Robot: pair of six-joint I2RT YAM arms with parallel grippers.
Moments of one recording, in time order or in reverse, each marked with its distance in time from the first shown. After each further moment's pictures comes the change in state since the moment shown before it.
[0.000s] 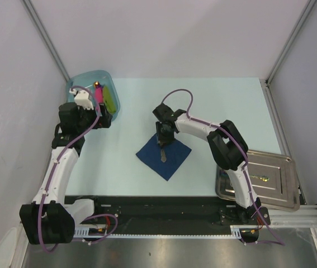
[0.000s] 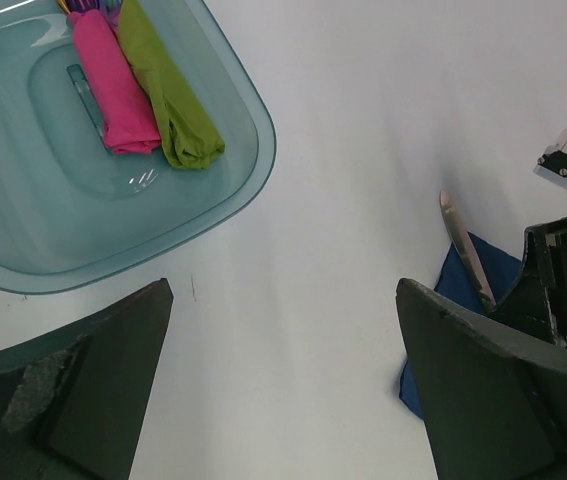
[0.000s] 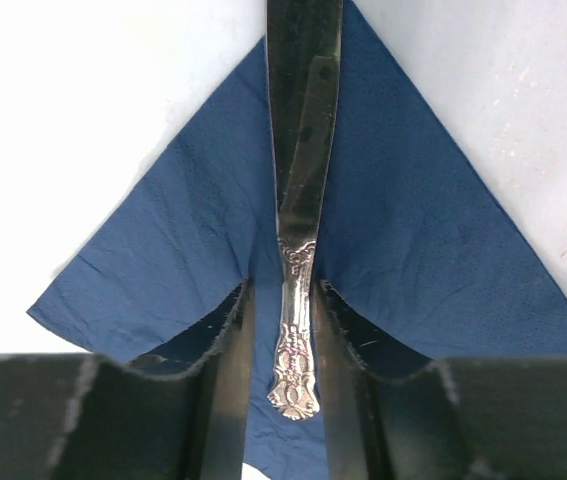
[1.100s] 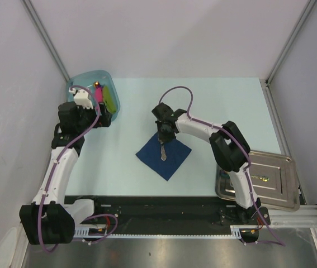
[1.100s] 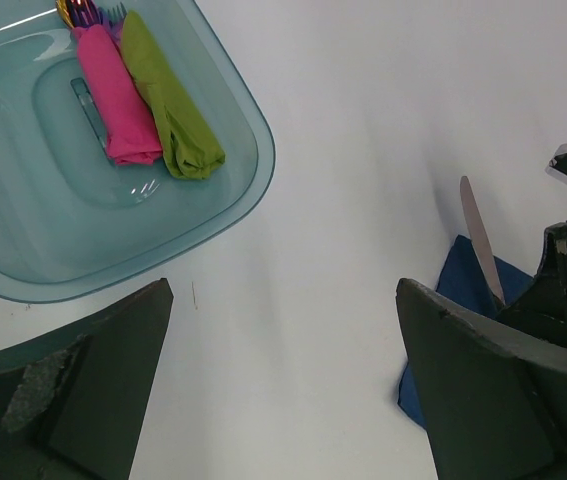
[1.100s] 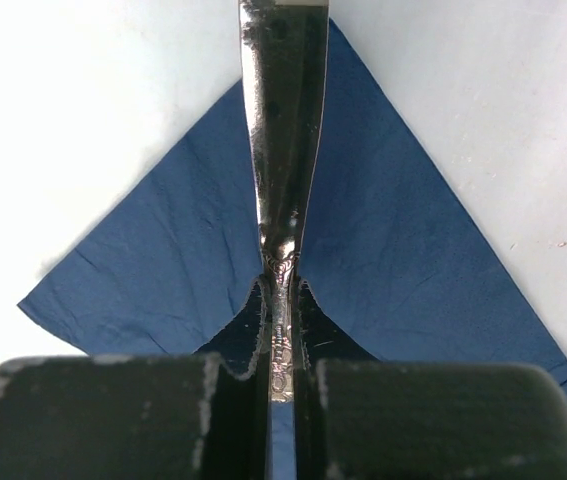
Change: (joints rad) left arm 0.000 -0.002 0.005 0.010 0.001 -0.001; right arm 0.021 -0.042 -0.008 0.007 0.076 -0.064
